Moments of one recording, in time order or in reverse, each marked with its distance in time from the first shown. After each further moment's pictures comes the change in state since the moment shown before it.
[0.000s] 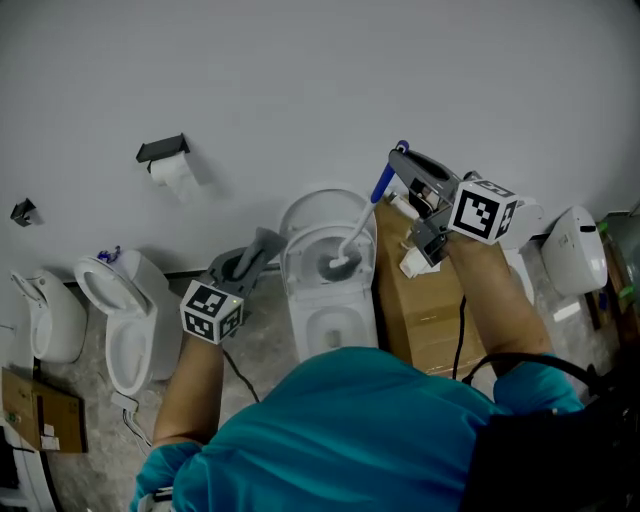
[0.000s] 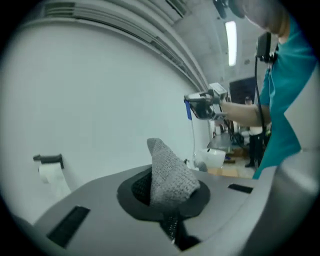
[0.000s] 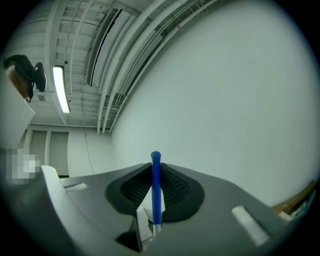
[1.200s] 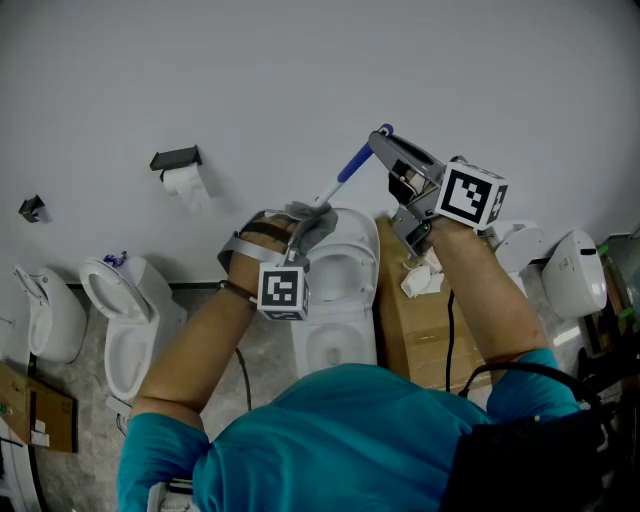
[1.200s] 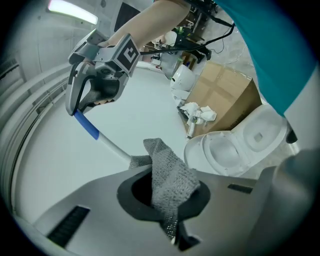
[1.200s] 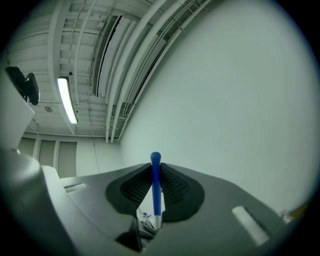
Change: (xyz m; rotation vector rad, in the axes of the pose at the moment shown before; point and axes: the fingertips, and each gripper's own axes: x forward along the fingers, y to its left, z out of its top) left arm 0.081 -0.051 0.083 1.371 0.286 0.176; right arm 0.038 0.060 0.054 0.018 -0.071 0.127
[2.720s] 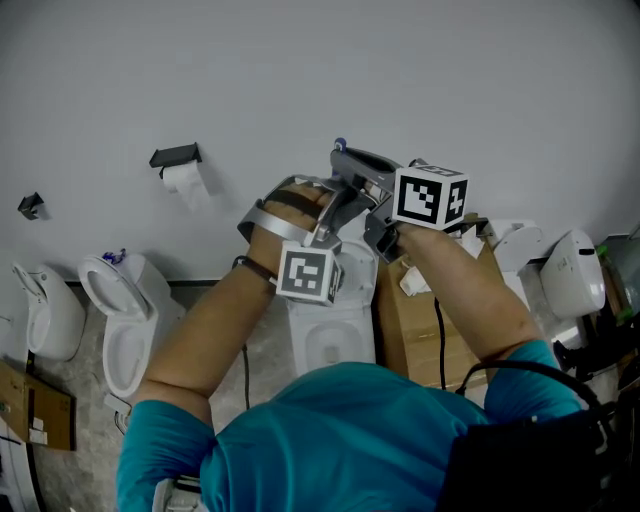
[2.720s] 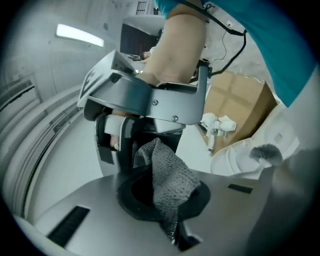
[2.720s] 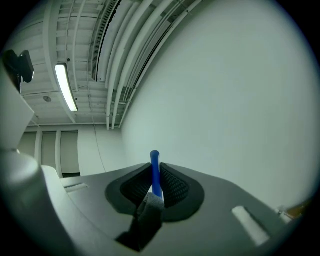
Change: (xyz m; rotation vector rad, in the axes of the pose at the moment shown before) left arm -0.020 0.089 0.064 0.026 -0.152 0.194; right arm 0.042 0.014 -0.058 -0.017 0.151 -0.012
